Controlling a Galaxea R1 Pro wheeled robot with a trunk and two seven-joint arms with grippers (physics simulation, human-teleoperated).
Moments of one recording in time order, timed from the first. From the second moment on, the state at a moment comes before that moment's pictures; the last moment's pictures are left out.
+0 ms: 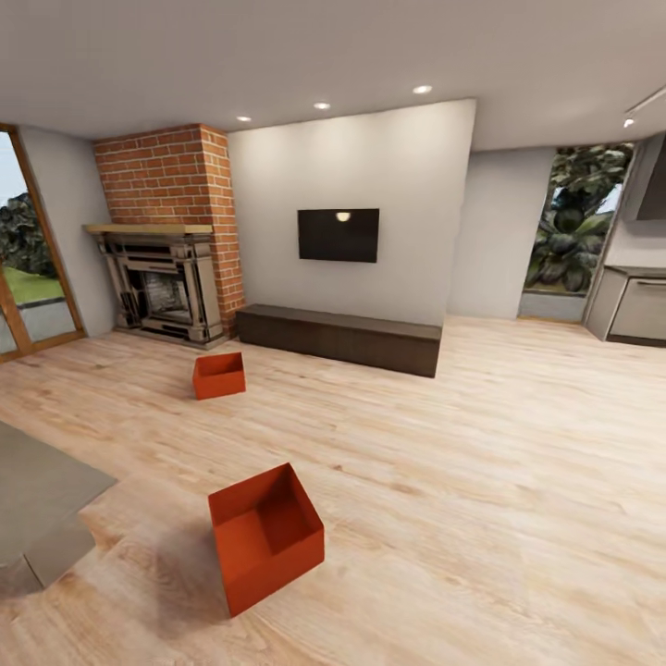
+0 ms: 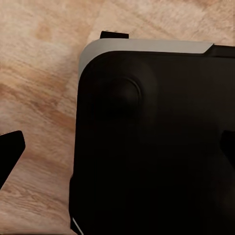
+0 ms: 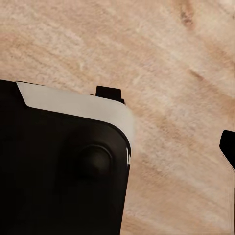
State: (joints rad) left arm 0.01 0.01 0.03 -0.08 0.08 -0.01 0.01; right arm -0.12 -0.01 0.61 0.03 -0.45 -0.12 -0.05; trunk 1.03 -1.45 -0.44
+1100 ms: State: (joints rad) left arm 0.01 0.01 0.03 -0.08 0.08 -0.01 0.01; right arm -0.12 -0.01 0.61 0.03 -0.45 -0.12 -0.05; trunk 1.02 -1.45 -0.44
